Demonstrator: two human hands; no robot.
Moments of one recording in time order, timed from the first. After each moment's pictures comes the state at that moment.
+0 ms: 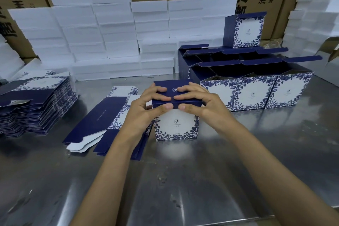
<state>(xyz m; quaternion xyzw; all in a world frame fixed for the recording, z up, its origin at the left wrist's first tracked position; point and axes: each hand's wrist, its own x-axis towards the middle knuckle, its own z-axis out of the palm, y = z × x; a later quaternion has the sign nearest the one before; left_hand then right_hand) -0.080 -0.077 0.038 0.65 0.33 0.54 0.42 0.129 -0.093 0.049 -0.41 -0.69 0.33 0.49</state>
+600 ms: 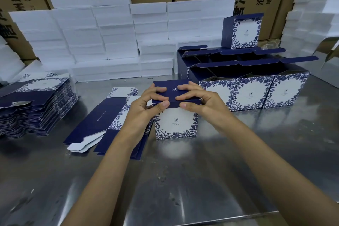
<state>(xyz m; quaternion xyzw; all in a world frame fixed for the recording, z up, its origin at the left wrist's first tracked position) -0.078 -0.069 0.033 0.64 0.31 0.55 0.45 0.134 -0.088 0.047 -0.39 -0.67 0.38 0.51</state>
